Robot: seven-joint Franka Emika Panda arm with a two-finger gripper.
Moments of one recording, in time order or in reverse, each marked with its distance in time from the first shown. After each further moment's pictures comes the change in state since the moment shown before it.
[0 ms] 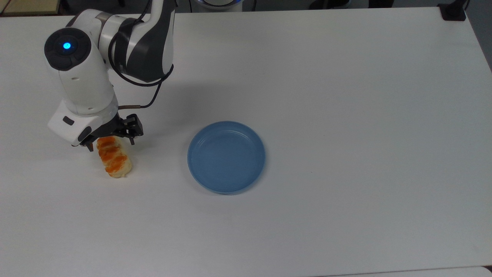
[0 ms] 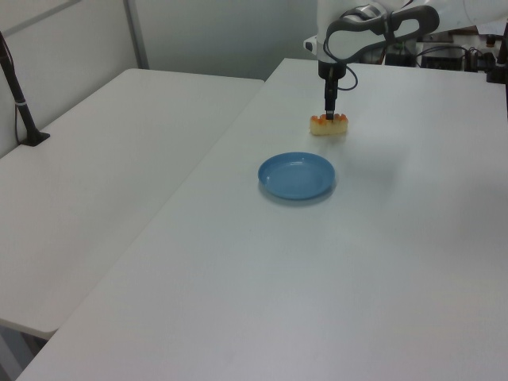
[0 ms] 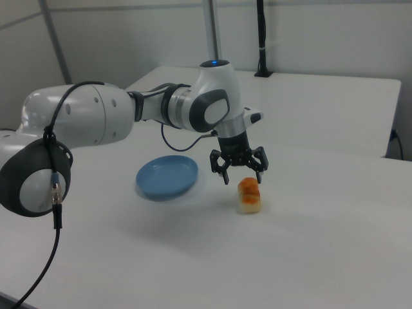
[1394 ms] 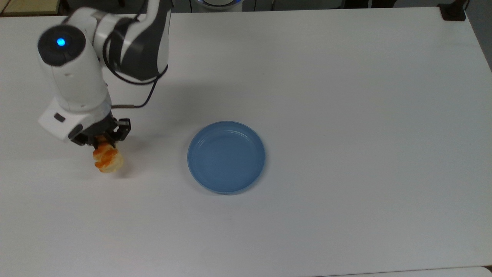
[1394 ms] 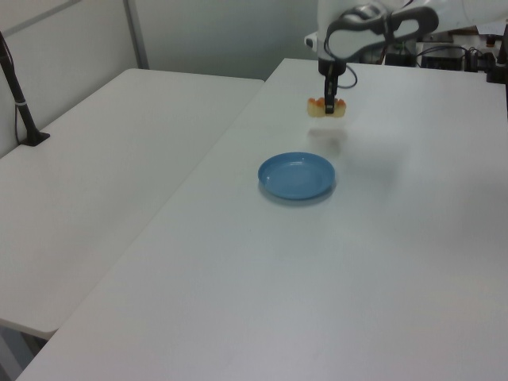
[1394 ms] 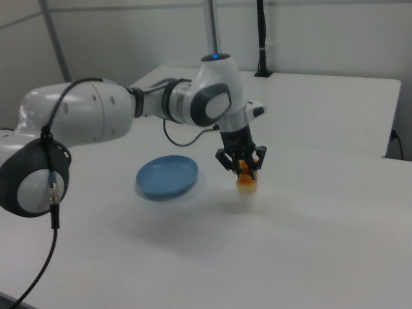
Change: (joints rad) arm -0.011 -0.011 0.000 0.027 -0.008 -0.014 0.027
